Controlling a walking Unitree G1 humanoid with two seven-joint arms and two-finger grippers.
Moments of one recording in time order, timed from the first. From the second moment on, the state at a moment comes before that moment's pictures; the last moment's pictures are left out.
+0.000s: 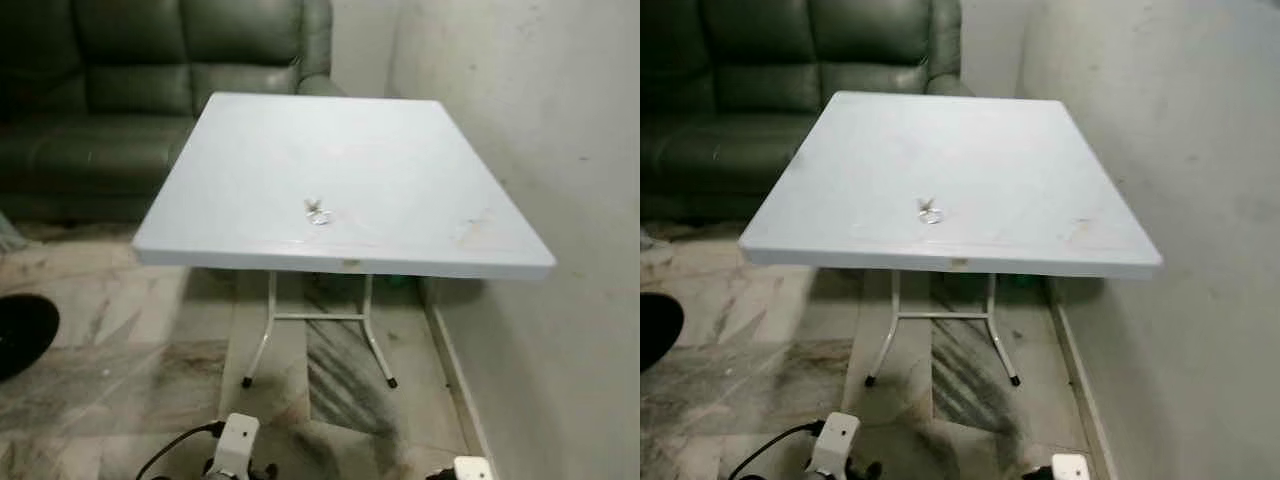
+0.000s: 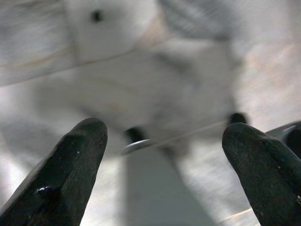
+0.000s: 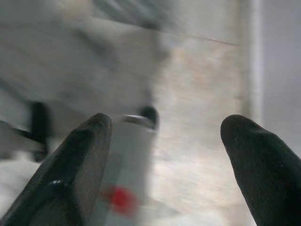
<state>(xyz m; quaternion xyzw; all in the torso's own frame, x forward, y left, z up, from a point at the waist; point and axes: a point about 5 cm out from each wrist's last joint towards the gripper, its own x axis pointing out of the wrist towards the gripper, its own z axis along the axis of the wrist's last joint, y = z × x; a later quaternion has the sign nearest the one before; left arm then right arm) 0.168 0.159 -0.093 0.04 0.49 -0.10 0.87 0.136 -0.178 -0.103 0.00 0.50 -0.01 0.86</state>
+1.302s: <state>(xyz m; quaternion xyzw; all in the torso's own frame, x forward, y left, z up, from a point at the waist) 0.262 0.139 -0.030 -0.01 0.28 -0.13 0.95 0.207 -0.202 -0.059 0.00 0.31 -0.01 0.95</state>
